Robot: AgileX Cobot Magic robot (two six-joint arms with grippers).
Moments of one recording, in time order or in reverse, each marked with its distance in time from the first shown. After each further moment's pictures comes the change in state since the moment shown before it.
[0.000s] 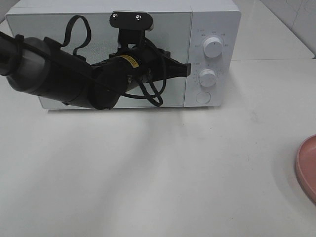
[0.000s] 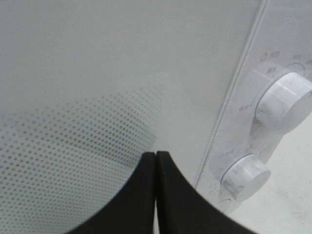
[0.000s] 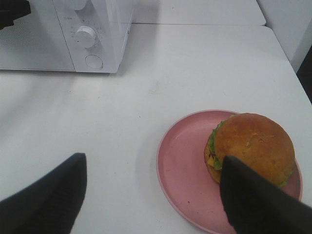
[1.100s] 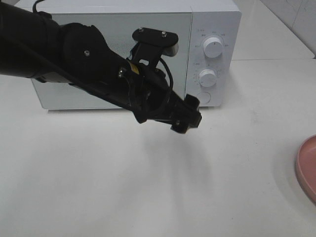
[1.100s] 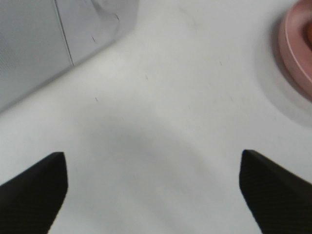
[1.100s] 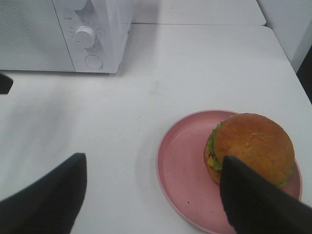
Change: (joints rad) left arm -0.100 -0.254 0.057 -0.079 0.809 0.173; right arm 0.000 0.000 0.000 0.000 0.000 0.000
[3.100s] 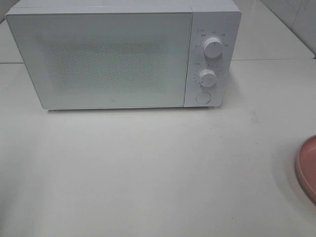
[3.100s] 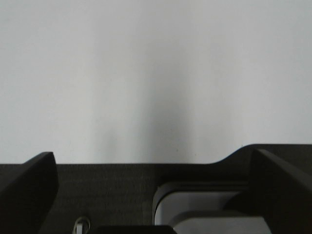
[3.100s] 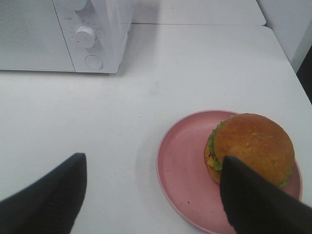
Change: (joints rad) left arm 0.798 -1.203 0.605 0.363 0.854 -0.309; right arm 0.000 0.000 0.000 0.000 0.000 0.000
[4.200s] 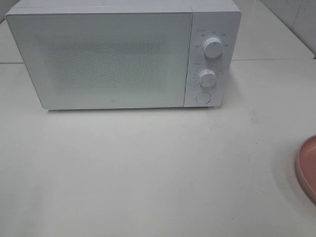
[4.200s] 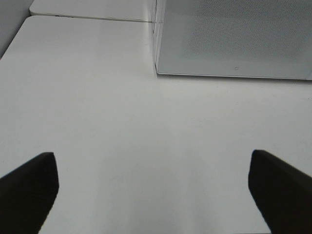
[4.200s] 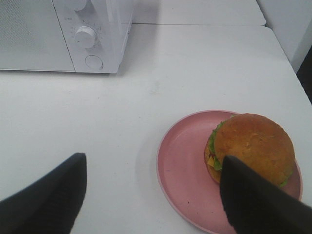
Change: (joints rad) left arm 0.000 -0.628 0.011 -0.015 -0.025 0.001; right arm 0.000 0.000 0.000 0.000 0.000 0.000
